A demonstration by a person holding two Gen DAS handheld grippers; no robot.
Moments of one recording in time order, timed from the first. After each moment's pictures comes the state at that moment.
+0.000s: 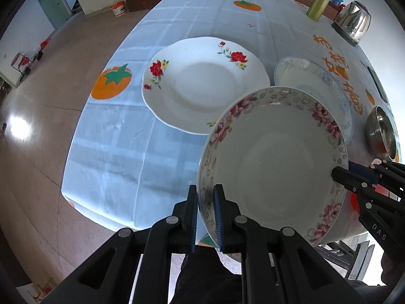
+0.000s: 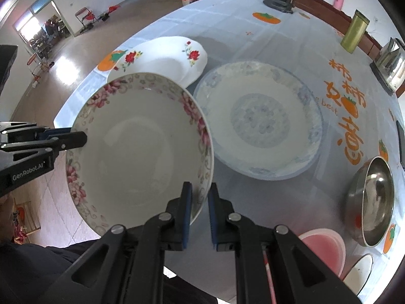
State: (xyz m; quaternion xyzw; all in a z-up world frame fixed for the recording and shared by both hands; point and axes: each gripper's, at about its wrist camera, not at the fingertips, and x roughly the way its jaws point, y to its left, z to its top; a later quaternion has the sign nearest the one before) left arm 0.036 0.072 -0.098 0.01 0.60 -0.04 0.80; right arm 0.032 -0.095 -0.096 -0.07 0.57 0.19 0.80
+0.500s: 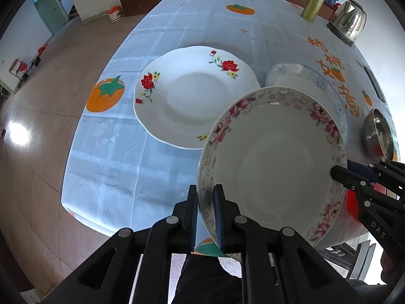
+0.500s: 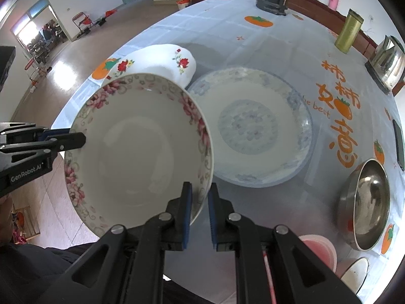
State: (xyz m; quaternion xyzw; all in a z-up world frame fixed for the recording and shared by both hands) left arm 0.044 0.061 -0.092 0.02 0.59 -0.05 0.80; right arm 0.041 -0.105 -0.090 -0.07 0.56 0.18 0.80
